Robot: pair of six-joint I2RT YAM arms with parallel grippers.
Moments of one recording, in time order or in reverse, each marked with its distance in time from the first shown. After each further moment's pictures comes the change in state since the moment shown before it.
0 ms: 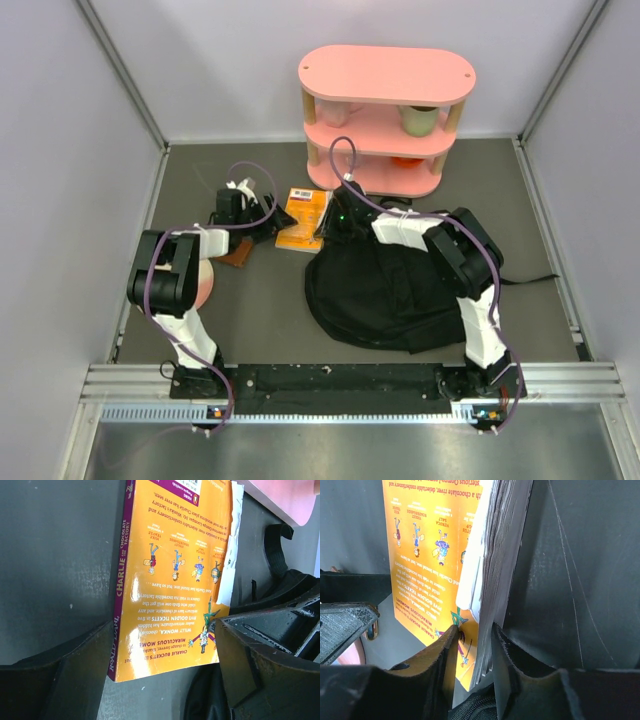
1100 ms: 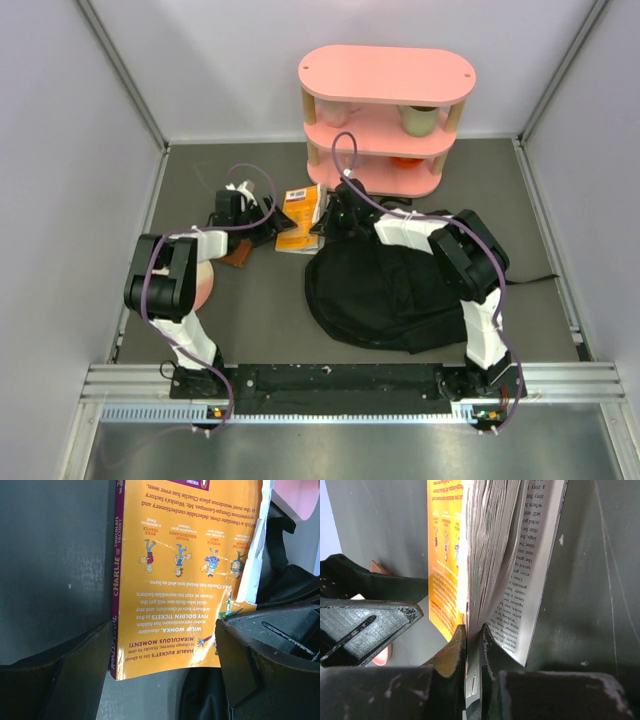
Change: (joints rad) left arm 0.001 -0.026 -0.012 -0.037 -0.002 -0.009; right arm 0.002 -0.041 -0.030 0.082 -0.041 0.036
